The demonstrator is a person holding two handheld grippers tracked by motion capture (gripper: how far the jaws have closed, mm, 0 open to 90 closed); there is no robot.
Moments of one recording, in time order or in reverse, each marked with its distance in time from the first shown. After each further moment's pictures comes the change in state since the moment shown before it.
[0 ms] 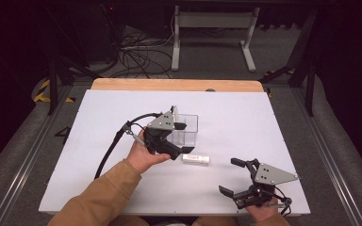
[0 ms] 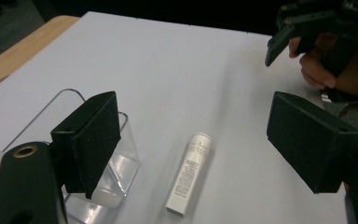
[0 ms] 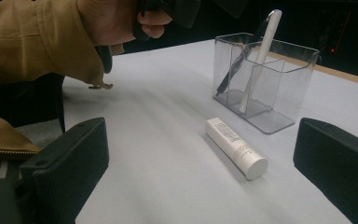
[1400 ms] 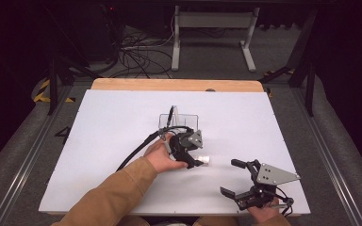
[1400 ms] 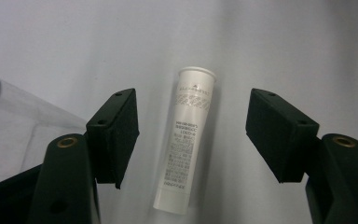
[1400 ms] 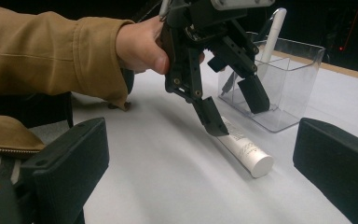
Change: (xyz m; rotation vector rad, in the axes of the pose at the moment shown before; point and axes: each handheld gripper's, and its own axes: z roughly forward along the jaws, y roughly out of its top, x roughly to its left) left arm -0.001 -0.010 0.088 0.404 -0.074 0.142; right arm -0.002 -0.002 -0.003 -0.006 0.029 0.017
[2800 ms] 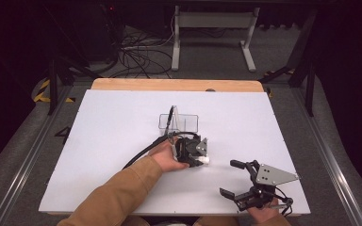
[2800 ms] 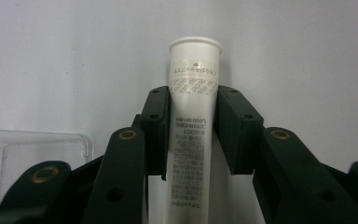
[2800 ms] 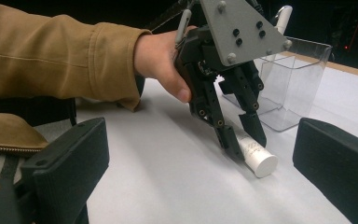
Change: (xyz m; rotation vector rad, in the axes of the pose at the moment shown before) left arm -0.001 0.001 0.028 0.122 0.013 0.178; right arm 0.001 -0.001 0.001 0.004 0.013 0.000
